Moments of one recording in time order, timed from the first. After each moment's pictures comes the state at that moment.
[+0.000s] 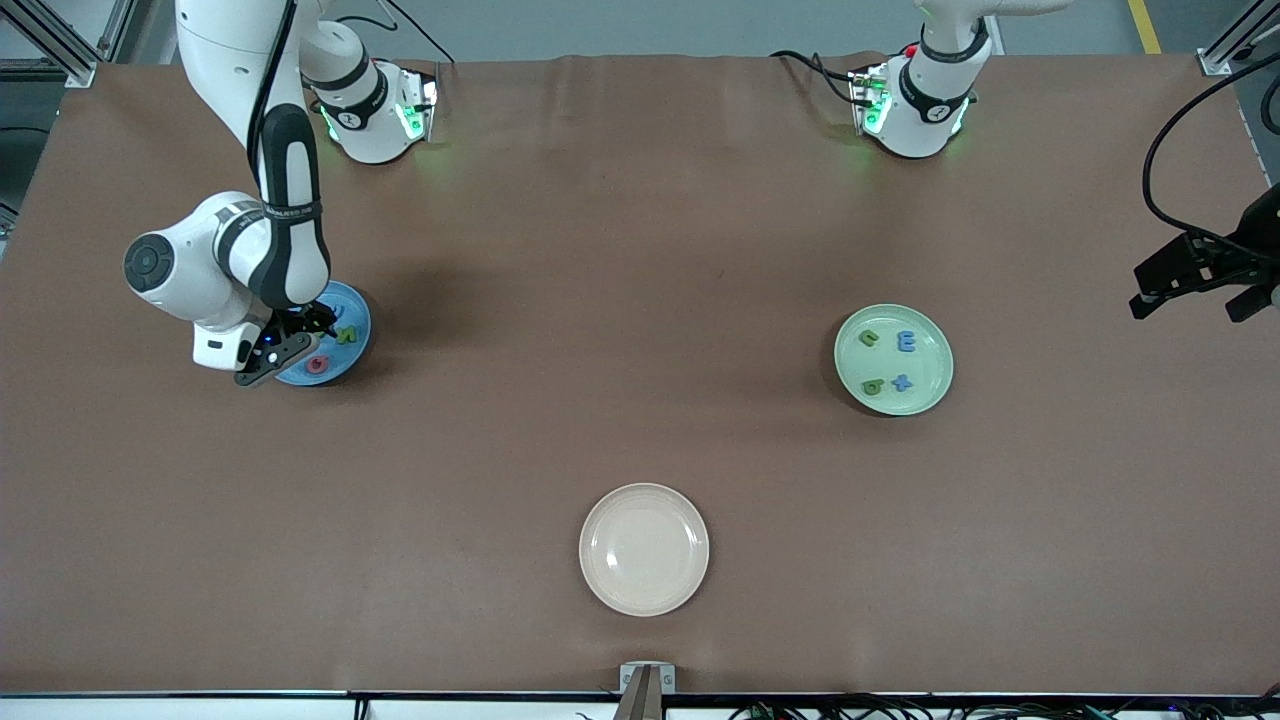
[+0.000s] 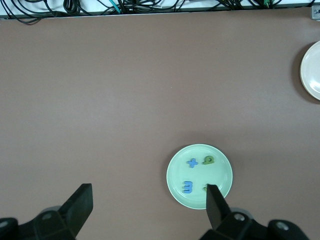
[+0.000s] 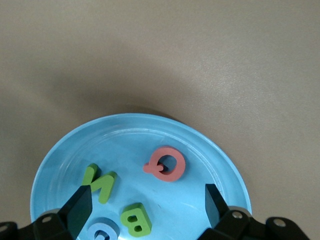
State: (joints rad) left arm -0.04 0.02 0.04 -1.57 -0.02 1.75 0.05; right arm 1.04 0.53 -1.08 -2.37 0.79 2.40 -1.22
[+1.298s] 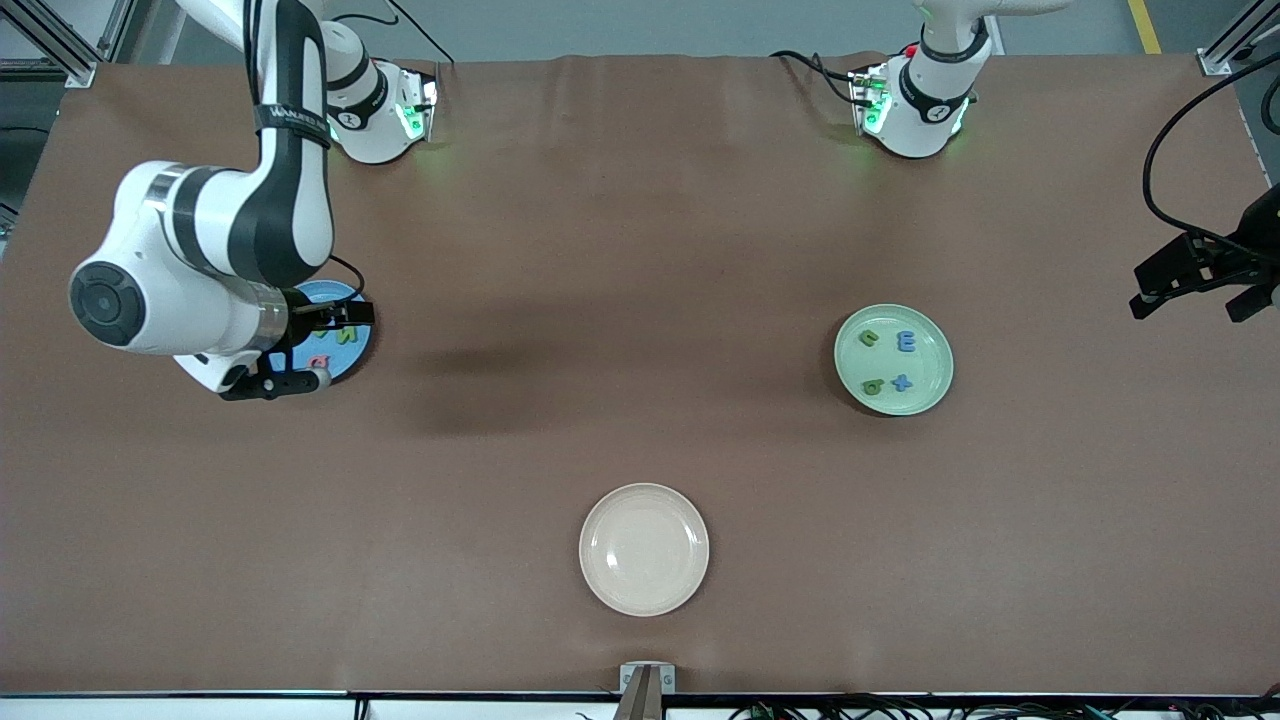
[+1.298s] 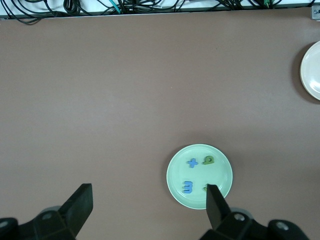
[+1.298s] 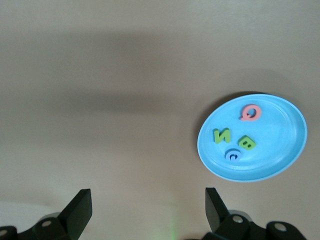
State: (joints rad) left arm -0.04 0.02 0.04 -1.57 -0.02 1.75 0.05; right arm 1.18 0.53 -1.24 -1.75 0.54 1.53 -0.23
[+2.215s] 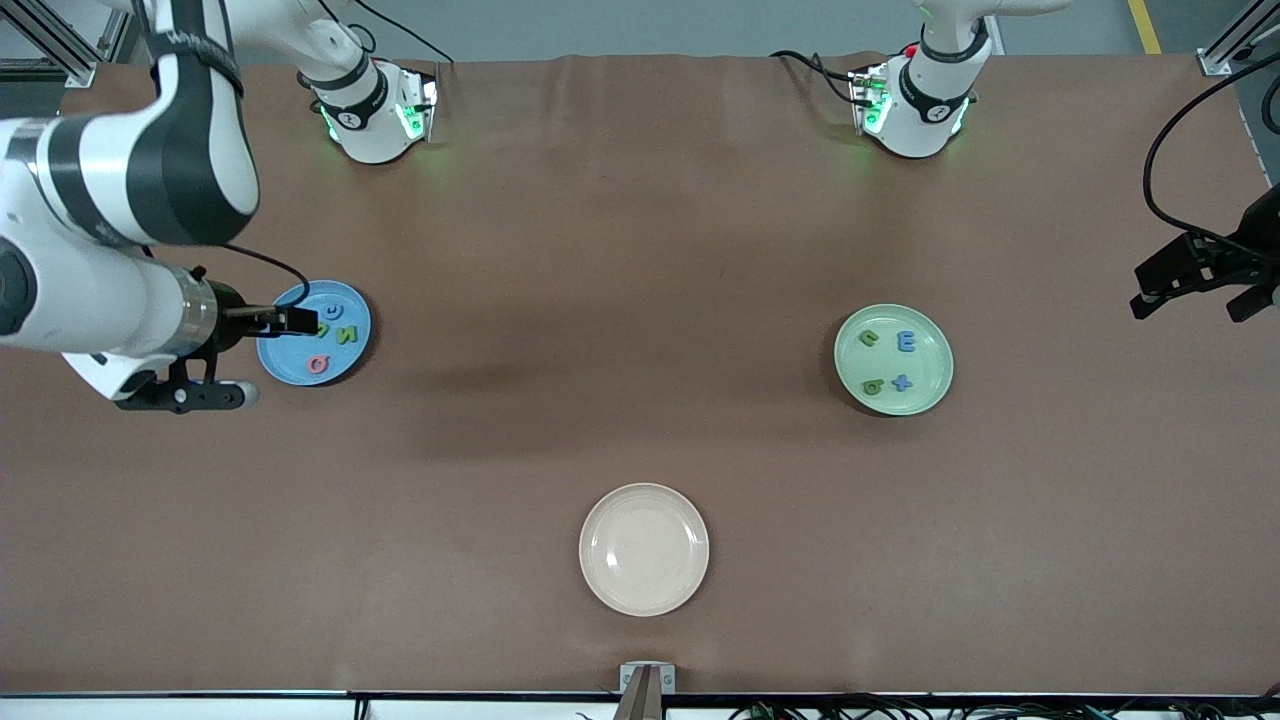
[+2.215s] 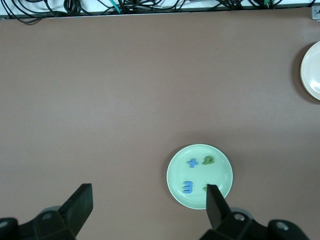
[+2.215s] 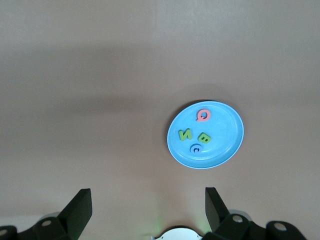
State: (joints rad) left arm -0.04 0.02 0.04 -1.57 -0.02 1.75 0.05; right arm 0.47 0.30 -0.38 -1.43 0.10 1.43 0.08
